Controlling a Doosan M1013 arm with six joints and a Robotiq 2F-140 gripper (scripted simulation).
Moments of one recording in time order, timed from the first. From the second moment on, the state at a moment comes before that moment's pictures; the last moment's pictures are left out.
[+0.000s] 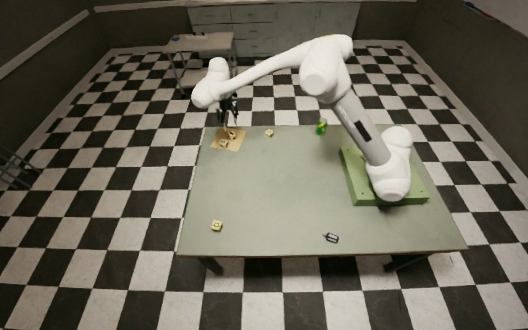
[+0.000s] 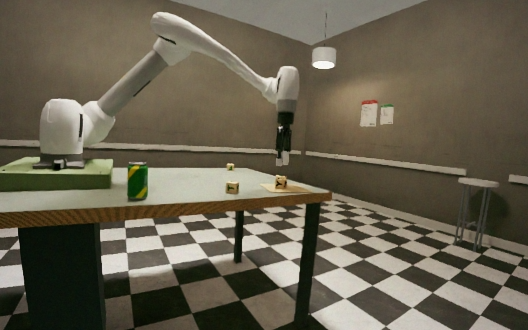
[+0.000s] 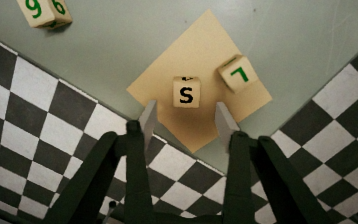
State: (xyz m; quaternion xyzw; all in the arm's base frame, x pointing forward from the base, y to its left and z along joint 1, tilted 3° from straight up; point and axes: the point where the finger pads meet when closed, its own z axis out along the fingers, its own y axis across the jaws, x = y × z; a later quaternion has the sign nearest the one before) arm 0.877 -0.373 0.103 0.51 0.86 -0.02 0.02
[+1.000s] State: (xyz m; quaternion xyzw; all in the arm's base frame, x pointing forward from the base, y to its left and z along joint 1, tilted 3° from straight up) arm 0.878 -0.374 0.070 0.51 0.86 -0.02 0.02
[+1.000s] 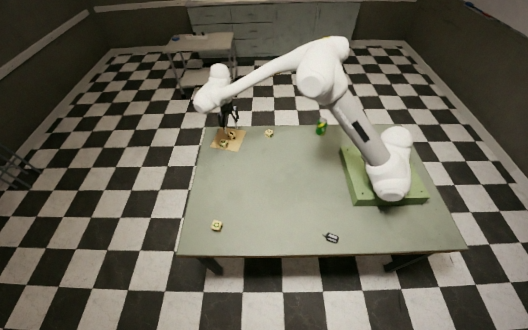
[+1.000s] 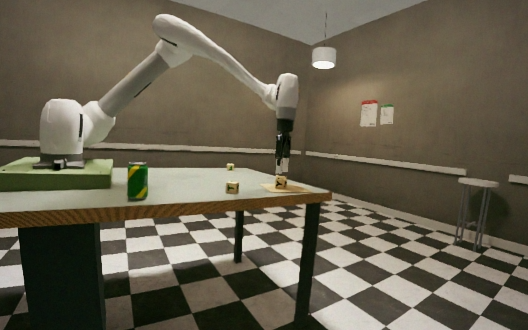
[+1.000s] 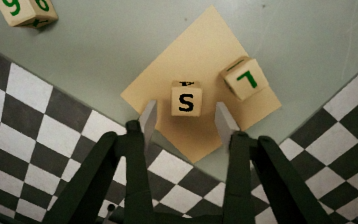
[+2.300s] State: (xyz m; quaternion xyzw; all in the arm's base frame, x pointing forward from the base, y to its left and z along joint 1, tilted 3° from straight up) arm 0.878 -0.375 0.052 0.51 0.86 -0.02 0.02
